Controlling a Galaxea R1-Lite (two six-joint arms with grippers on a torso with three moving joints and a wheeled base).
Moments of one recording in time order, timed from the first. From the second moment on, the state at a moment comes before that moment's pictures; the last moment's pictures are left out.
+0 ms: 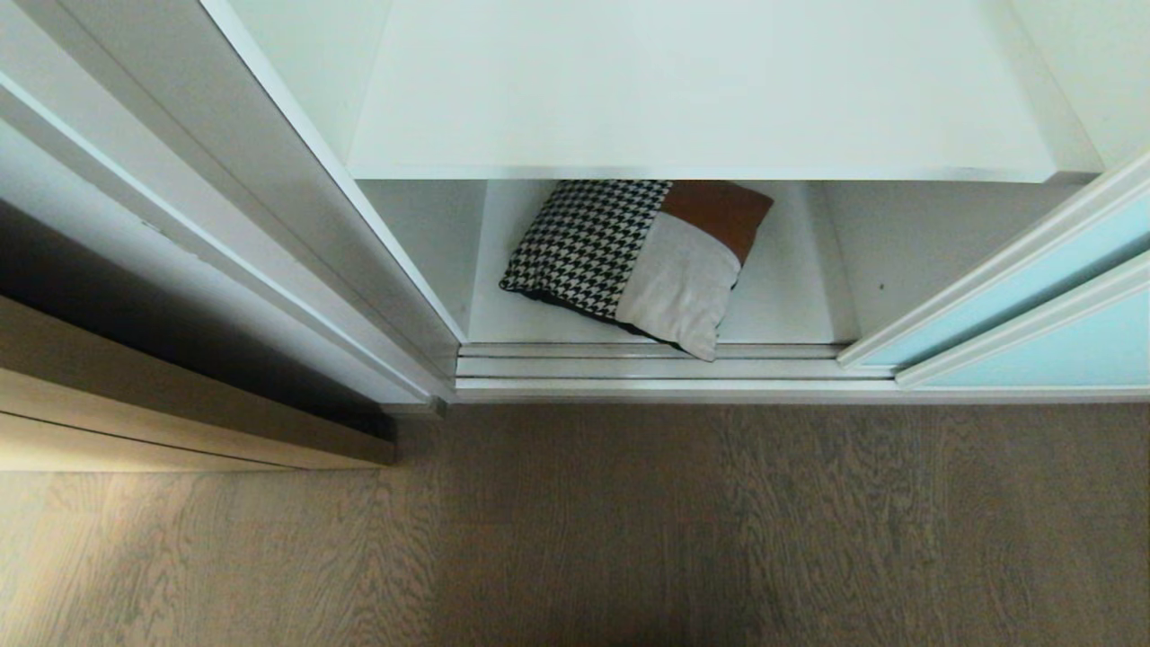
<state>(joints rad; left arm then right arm) 0.01 0.00 0.00 0.00 -0.05 0.12 0.00 0.00 0.00 -0.01 -0.04 0.03</state>
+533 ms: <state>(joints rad) 0.01 0.00 0.00 0.01 -0.03 0.06 0.00 0.00 0.00 -0.01 -0.04 0.03</state>
